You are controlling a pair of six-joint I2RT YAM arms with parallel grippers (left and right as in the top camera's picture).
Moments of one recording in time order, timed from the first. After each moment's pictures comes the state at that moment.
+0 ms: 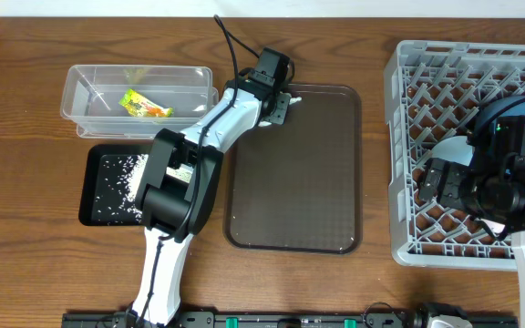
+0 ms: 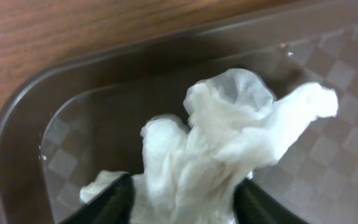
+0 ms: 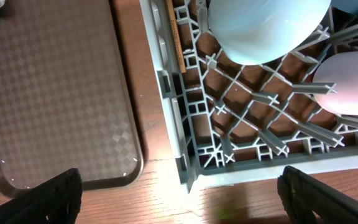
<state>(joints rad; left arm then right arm) -0.43 2.27 1.69 -0.53 -0.04 -0.14 -0.10 1.14 1.25 -1.32 -0.09 0.22</state>
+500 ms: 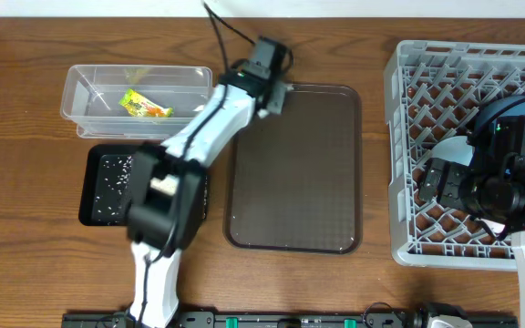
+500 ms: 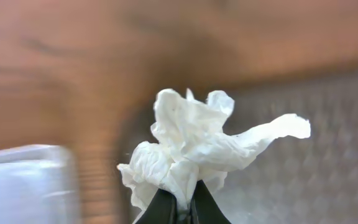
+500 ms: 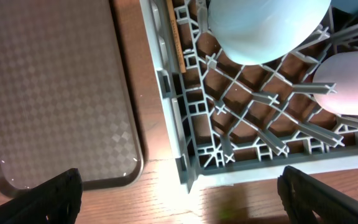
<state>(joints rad) -0.42 2.08 1.69 -0.55 -0.16 -0.18 -0.10 1.14 1.25 -1.32 -0.09 0.22</state>
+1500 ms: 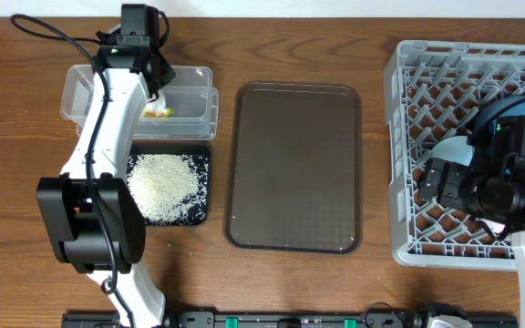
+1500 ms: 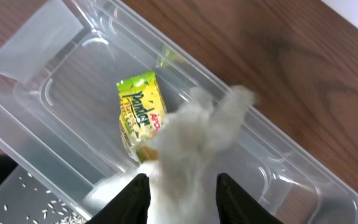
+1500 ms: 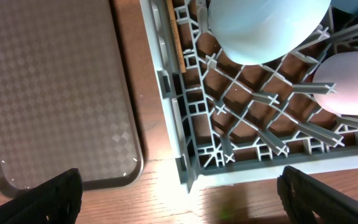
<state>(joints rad) -0.02 1.94 1.69 -0.83 -0.28 -0.65 -0.10 1.14 1.25 -1.32 -0.09 0.22</state>
